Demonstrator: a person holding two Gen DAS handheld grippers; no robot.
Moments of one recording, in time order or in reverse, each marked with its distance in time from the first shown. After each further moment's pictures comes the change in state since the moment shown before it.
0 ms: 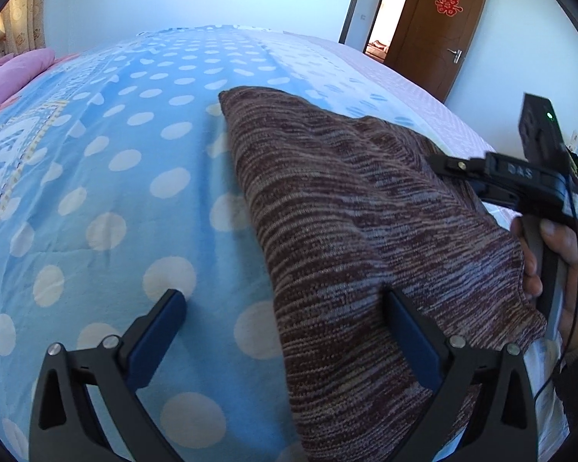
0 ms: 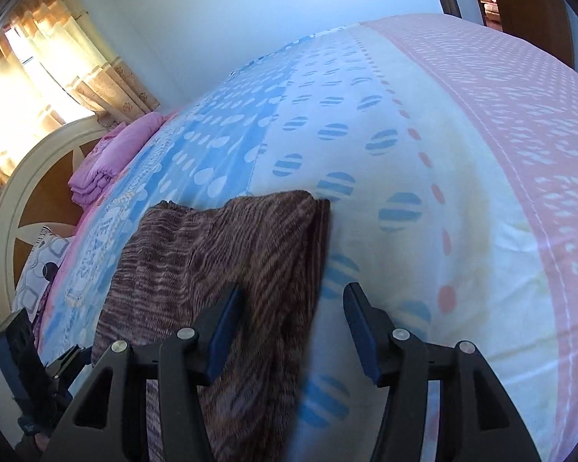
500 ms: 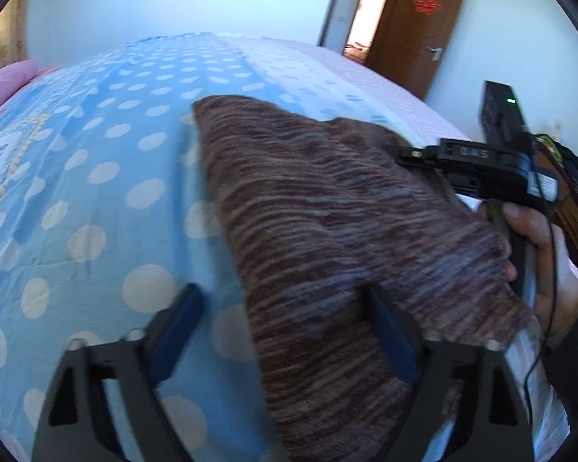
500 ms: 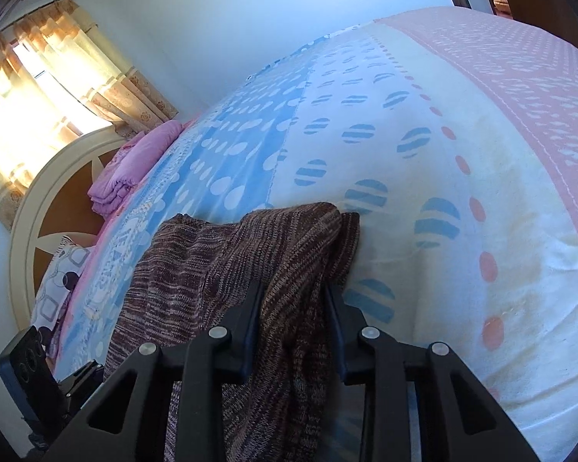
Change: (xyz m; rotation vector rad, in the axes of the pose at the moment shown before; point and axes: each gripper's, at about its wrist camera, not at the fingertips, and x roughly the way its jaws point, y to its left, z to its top) left arm -0.004 -0.011 -0.002 0.060 -0.023 -0.072; right arm 0.016 -0.002 0.004 0.032 -0.022 0.105
